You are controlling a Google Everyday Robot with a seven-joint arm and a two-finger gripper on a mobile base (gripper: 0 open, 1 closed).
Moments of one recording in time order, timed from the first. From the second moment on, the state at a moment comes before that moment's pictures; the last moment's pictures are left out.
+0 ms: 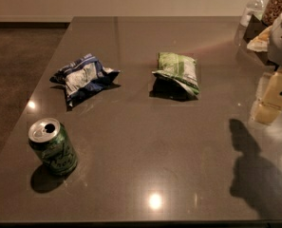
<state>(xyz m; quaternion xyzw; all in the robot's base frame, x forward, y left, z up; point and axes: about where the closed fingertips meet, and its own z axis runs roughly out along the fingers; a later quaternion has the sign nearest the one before) 0.438 -0.216 0.977 -0.60 0.78 -0.03 0.16</state>
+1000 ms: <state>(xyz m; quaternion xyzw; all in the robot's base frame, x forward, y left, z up) 0.450 -0.125 0.972 -0.64 0.73 0.08 0.23</state>
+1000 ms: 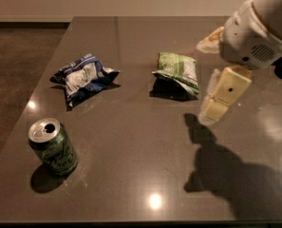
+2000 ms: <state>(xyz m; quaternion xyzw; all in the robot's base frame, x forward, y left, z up) 0.401 0.018 0.935 -0.70 0.64 0.17 0.27</state>
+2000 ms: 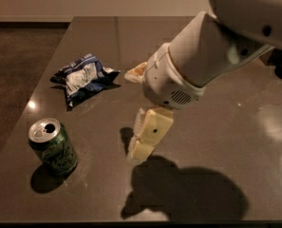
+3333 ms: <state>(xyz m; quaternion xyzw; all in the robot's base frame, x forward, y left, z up) 0.386 0.128 0.908 -0.68 0.63 0.24 0.28</state>
